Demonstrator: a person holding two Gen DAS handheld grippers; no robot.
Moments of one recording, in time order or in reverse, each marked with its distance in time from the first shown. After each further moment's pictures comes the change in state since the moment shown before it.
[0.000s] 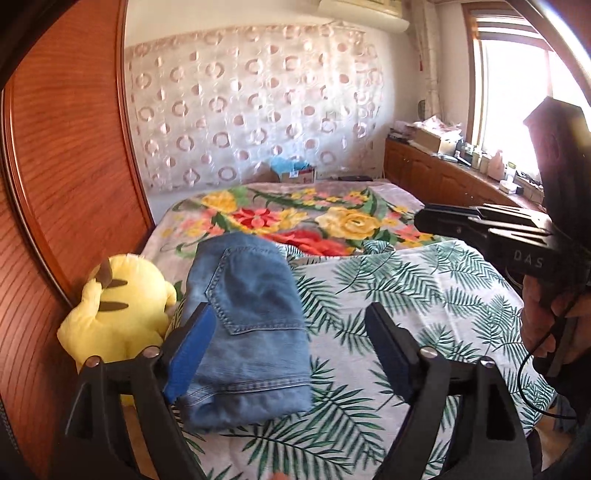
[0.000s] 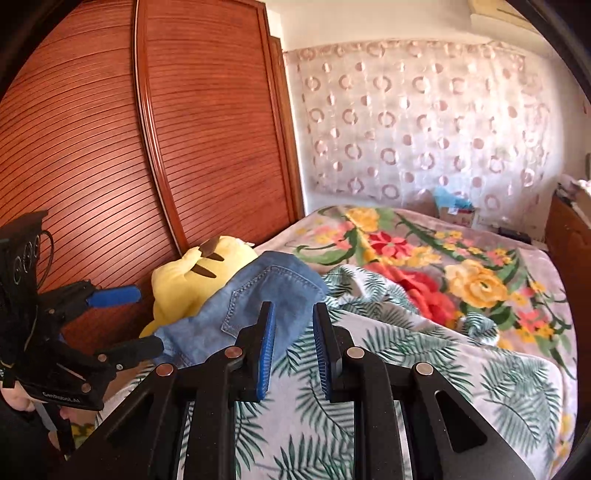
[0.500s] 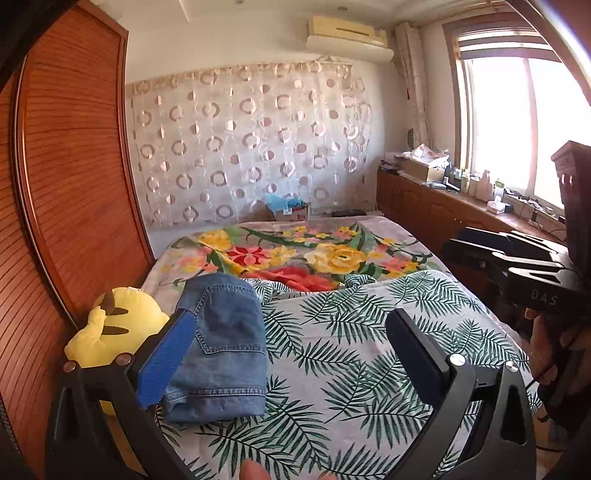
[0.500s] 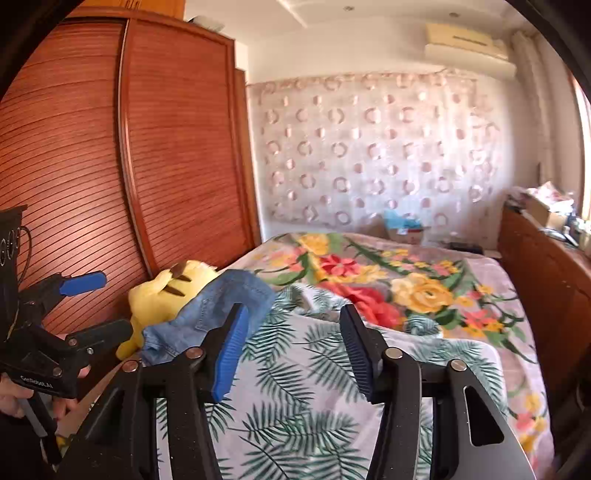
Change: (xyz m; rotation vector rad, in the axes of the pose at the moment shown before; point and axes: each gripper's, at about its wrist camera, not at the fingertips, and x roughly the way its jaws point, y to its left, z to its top) left arm -0.064 -0.061 0.007 0.014 -0.147 0.017; right arm -0.126 0.030 -0.033 0.038 -0.124 -0.187
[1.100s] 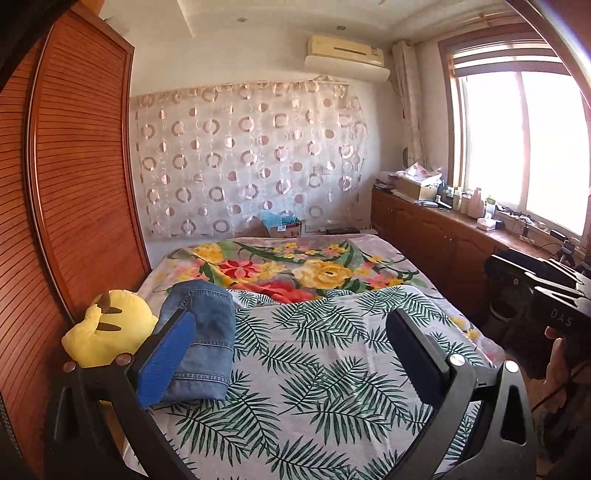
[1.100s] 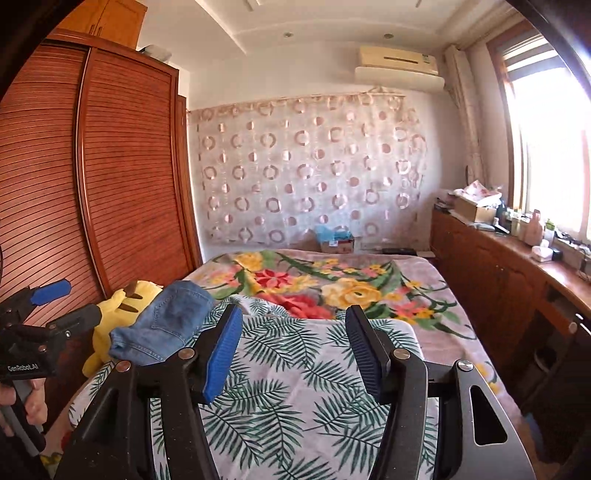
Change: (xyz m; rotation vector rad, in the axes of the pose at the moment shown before) left arm -0.050 -0.055 -0.007 -0.027 -0.069 -0.004; right arm -0.102 0.046 -0.027 0.059 -0.071 -0.240
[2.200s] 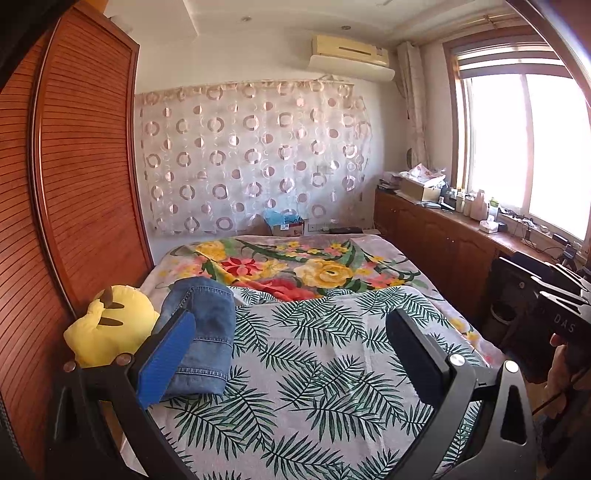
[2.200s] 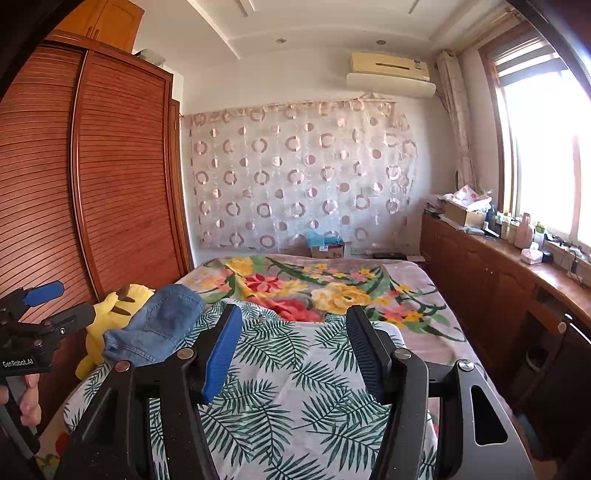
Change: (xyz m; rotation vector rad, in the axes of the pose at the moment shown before) left arm -0.004 -0.003 -0.001 -0.013 0.008 0.011; right arm 0.009 0.013 -0.011 0.004 -0.011 -0.023
